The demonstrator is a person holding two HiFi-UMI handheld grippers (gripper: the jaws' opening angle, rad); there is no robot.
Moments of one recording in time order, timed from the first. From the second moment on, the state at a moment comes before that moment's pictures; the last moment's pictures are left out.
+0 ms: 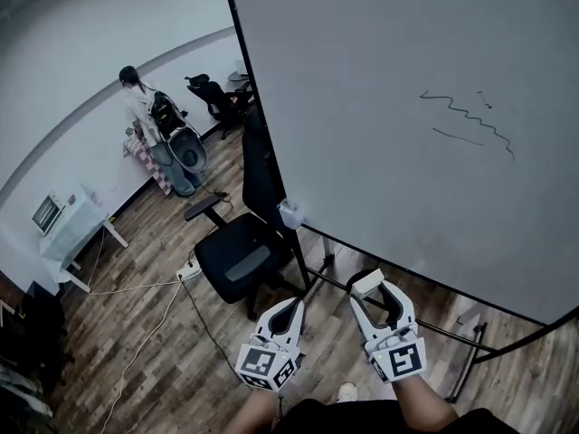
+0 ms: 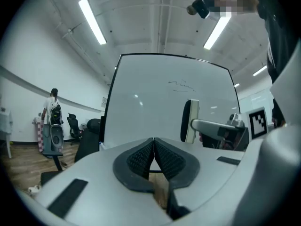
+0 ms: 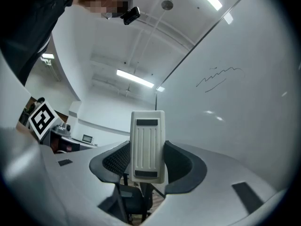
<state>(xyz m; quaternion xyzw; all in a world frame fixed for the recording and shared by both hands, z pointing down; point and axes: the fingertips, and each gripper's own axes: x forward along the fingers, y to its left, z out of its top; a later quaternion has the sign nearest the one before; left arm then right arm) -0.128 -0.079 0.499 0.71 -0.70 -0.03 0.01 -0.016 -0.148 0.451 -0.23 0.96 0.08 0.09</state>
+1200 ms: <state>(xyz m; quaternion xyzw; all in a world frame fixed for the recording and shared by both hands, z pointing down) -0.076 -0.295 0.380 0.90 -0.41 -0.08 -0.10 0.113 -0.295 0.335 -0.58 0.79 0.21 0.05</state>
